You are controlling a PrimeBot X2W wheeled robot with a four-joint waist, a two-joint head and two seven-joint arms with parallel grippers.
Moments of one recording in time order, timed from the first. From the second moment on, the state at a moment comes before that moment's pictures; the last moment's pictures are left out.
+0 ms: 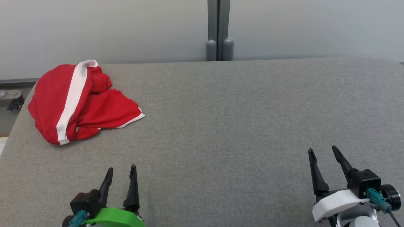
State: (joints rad) left arm -0.02 0.05 -0.12 0.35 -0.35 -0.13 -0.26; right arm -0.03 -0.05 -0.04 0.21 0.07 0.13 -0.26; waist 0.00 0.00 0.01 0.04
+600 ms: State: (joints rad) left arm -0.03 0.05 -0.11 0.34 -0.35 -0.13 -0.26; right arm -0.01 -0.05 -0.06 0.20 0.08 0.13 -0.26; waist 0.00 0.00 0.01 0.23
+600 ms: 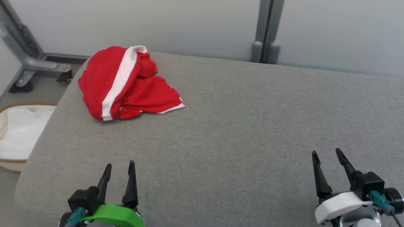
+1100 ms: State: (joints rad) left arm -0.03 0.05 -0.11 0.33 -0.35 -0.13 -0.26; right arm -0.02 -0.05 -0.05 0.21 0.08 0.13 -0.26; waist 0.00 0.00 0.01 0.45
